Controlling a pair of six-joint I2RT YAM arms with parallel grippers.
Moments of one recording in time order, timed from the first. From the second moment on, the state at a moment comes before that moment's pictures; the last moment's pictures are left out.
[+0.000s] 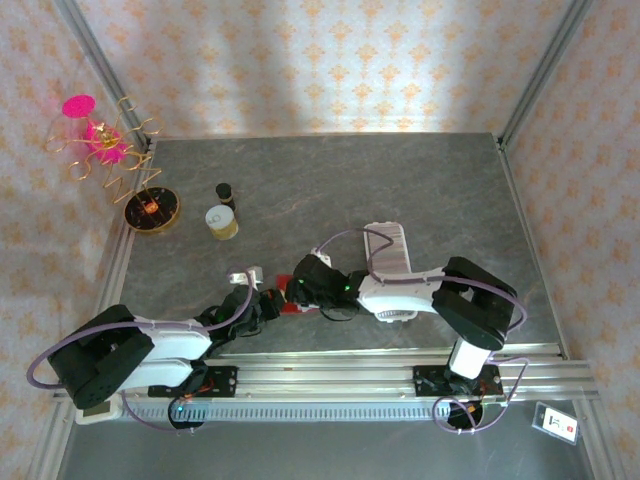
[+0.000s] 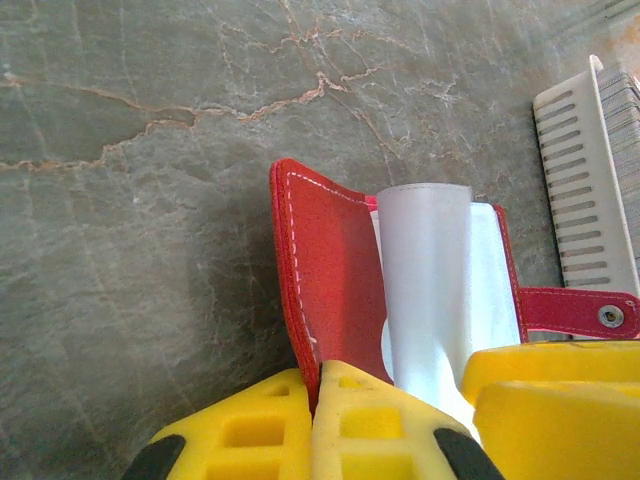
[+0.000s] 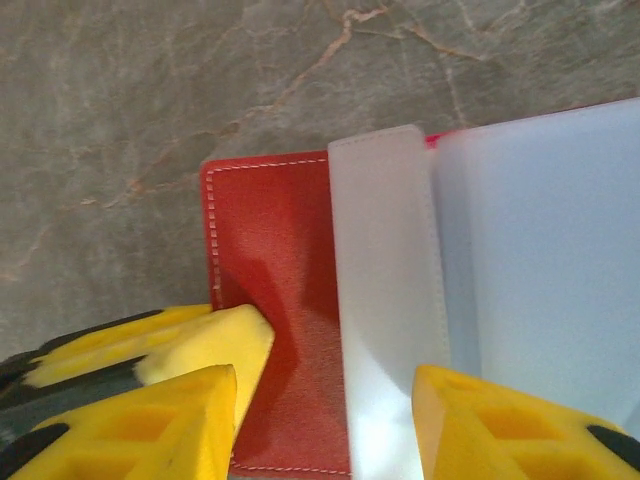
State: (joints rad) left arm -0.73 1.22 0.07 0.56 -0.10 -1.02; right arm 1.08 1.70 0.91 -0.06 0.05 1.07
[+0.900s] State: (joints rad) left arm -0.73 1.23 0.04 0.61 -0.09 -1.02; right arm 1.08 1.64 0.88 -0.20 0.19 1.11
